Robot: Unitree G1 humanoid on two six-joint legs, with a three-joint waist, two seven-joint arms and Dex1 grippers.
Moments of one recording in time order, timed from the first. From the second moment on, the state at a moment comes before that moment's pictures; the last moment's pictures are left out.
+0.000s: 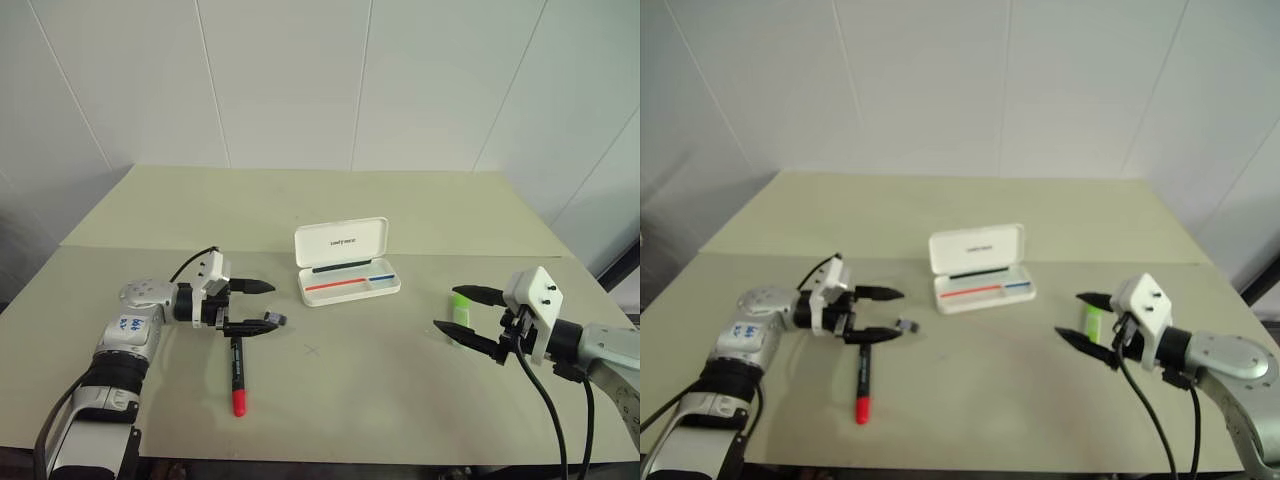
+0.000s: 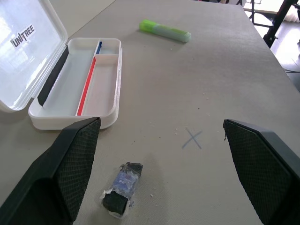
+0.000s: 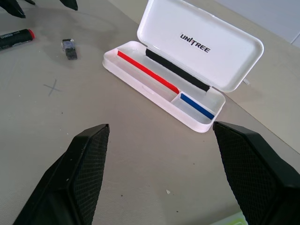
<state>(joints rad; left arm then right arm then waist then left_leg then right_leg) -0.78 0.61 -0.01 0.59 -0.30 0.07 -1.39 -0.13 -0.83 -0.29 -0.39 0.52 0.44 0.85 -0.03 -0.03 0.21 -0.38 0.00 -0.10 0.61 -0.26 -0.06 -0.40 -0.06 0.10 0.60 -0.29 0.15</state>
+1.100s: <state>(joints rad) -1.14 0.30 -0.12 1.11 -0.05 -0.11 -1.24 -0.06 -0.69 -0.27 -0.52 0.49 0.43 0.67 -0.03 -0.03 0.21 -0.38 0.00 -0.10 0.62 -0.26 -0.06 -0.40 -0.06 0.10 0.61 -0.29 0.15</state>
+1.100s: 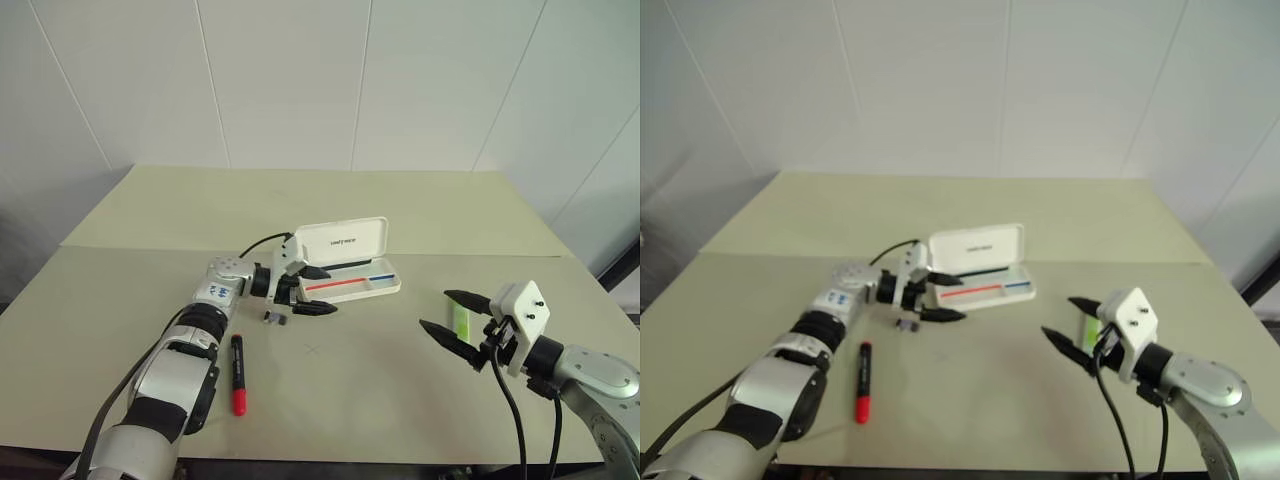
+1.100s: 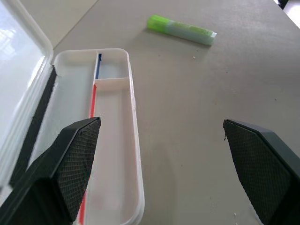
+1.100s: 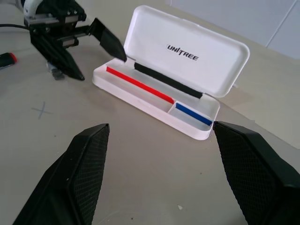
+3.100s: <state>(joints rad) -0.90 0.44 -0.17 0.60 0.08 -0.09 -1.24 0.07 -0.83 -0.48 -0.42 0.63 0.37 0.99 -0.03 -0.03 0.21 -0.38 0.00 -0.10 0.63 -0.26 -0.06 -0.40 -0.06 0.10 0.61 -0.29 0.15</state>
